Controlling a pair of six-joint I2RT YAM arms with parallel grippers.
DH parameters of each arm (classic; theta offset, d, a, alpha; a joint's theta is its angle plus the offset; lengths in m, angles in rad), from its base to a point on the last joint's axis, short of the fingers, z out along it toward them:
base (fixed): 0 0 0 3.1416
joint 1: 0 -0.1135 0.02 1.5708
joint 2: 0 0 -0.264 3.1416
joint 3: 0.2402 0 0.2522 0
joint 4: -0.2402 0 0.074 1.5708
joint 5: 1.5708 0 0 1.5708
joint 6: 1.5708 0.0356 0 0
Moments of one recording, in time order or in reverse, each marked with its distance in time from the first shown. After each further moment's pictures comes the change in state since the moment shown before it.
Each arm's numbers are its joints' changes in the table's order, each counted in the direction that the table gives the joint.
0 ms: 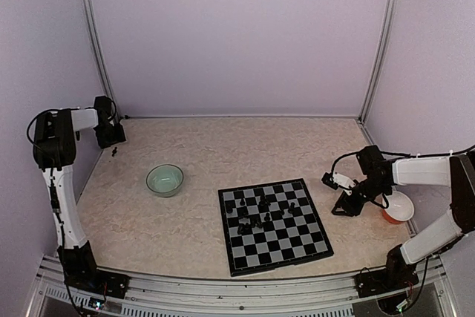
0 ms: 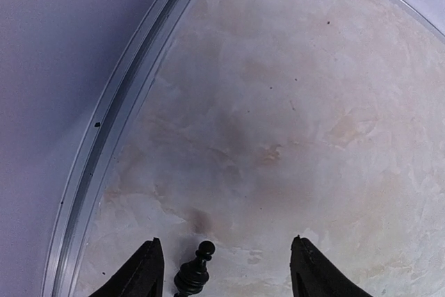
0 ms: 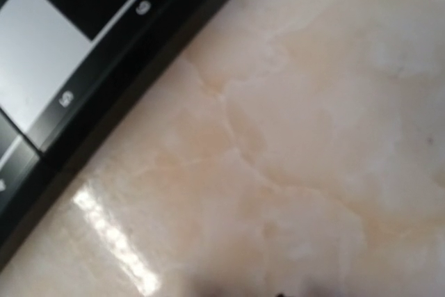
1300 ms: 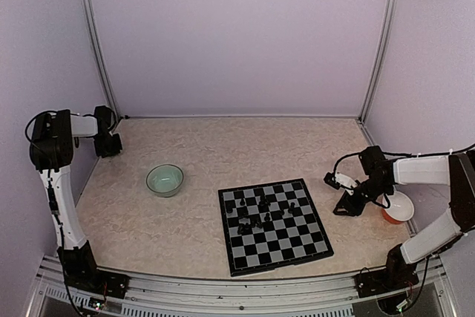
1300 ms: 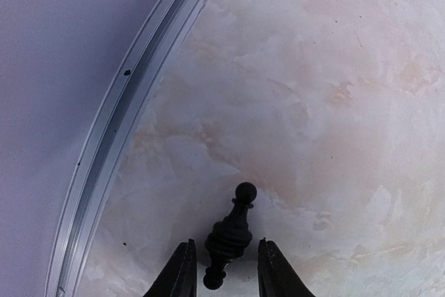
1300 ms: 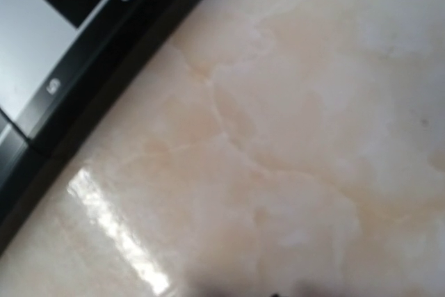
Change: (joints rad) left arm -0.006 -0.036 -0.166 0.075 -0.077 0.010; right arm 0.033 0.008 0.000 -0.010 -0.024 -0.008
